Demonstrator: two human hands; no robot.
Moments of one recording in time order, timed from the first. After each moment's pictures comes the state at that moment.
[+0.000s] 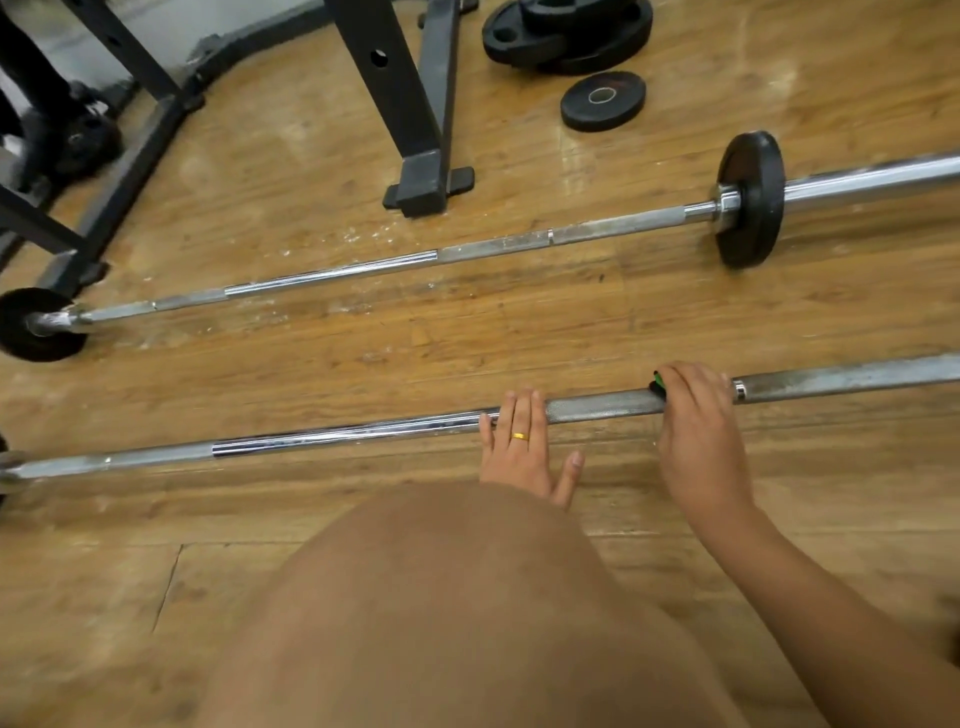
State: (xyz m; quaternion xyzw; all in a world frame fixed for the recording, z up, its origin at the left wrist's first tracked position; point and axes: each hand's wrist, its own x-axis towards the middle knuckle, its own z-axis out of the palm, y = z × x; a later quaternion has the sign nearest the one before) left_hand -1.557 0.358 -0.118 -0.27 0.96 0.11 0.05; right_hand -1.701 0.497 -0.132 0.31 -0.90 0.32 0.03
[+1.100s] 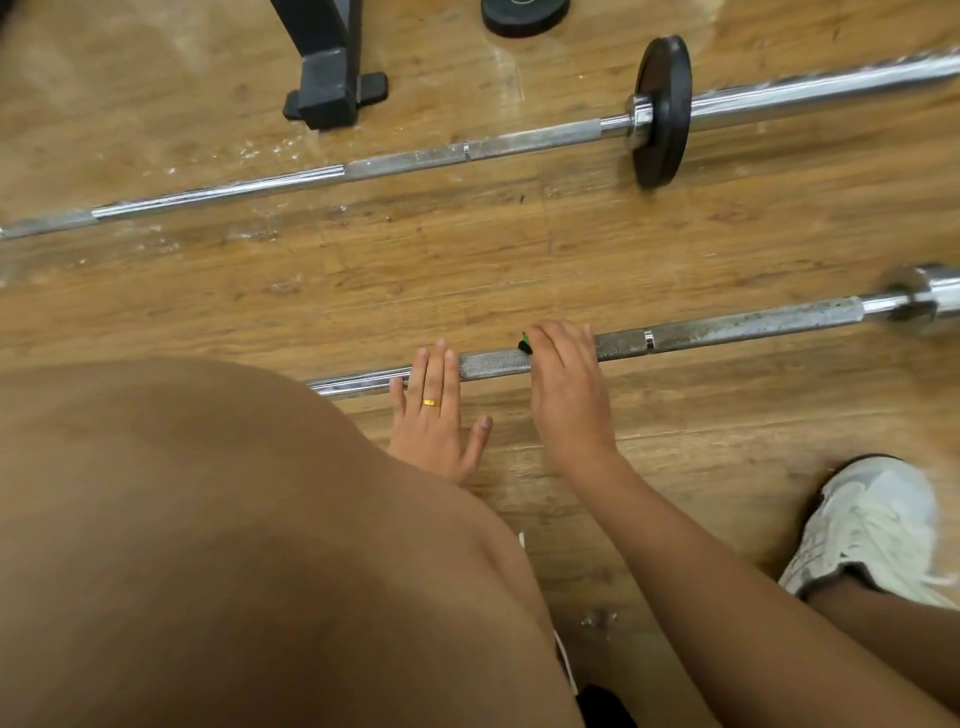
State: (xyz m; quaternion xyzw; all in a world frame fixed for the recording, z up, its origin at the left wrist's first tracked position) left_hand -1.516 0.385 -0.132 -0.24 0.97 0.10 0.03; right_hand -1.645 0.498 -0.138 0.36 -0.87 0.34 0.05
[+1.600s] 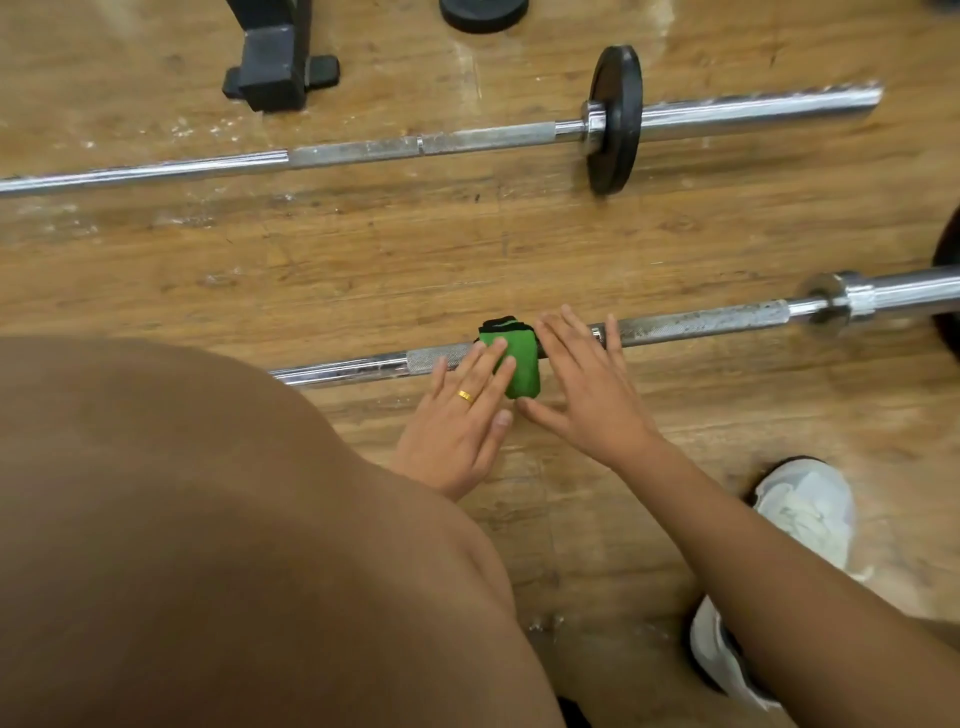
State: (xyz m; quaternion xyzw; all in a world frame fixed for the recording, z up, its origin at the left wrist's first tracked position) left_hand -1.558 0.424 -0.116 -0.06 0.98 0.18 -0.04; right_hand -1.708 0.570 -0.137 0.47 -0.87 0.15 -0.03
